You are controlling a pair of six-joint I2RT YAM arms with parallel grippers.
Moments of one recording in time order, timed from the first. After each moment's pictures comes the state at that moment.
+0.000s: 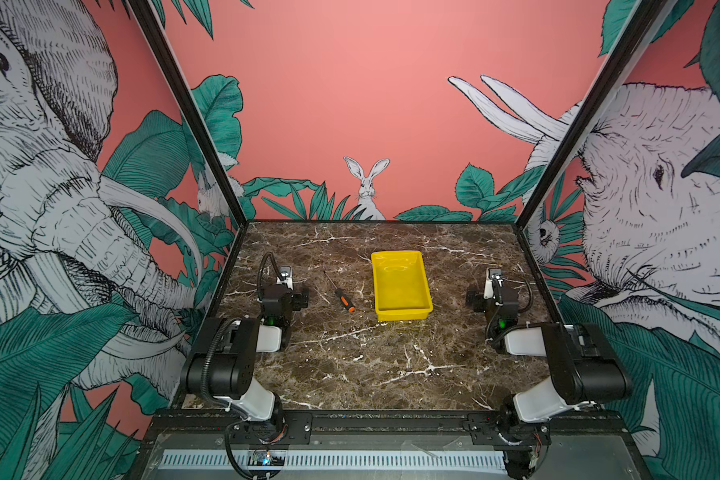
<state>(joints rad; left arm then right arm) -0.07 1.57 0.39 0.80 -0.16 0.13 0.05 1.54 0.38 0.80 0.18 -0.08</state>
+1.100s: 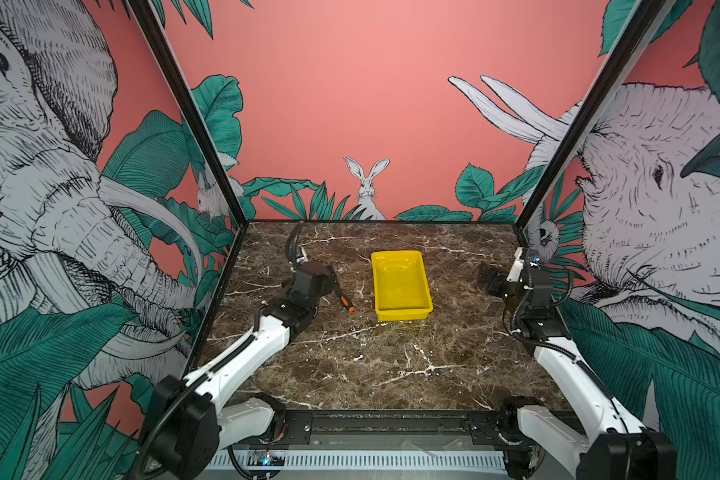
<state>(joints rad) -0.53 1.25 0.84 -0.20 -0.48 -0.62 0.05 0.99 0.65 -0.02 0.04 0.33</state>
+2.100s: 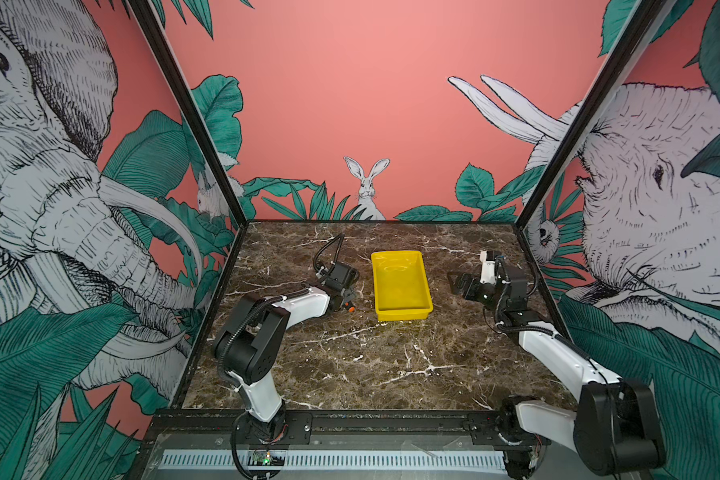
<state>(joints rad) -0.55 1.73 0.97 -0.24 -0.32 -0.95 0.13 1.20 0.63 0.12 -0.28 0.37</state>
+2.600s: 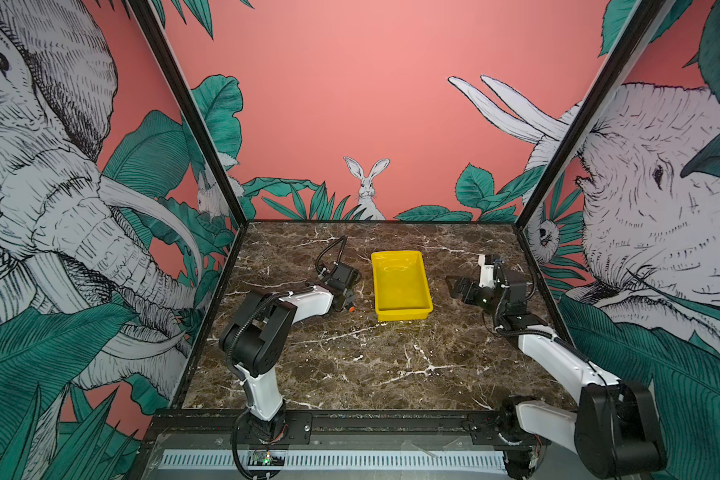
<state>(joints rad) -0.55 1.79 0.99 -0.23 -0.30 -0.97 0.13 1.17 0.59 0.13 -0.29 0.37</state>
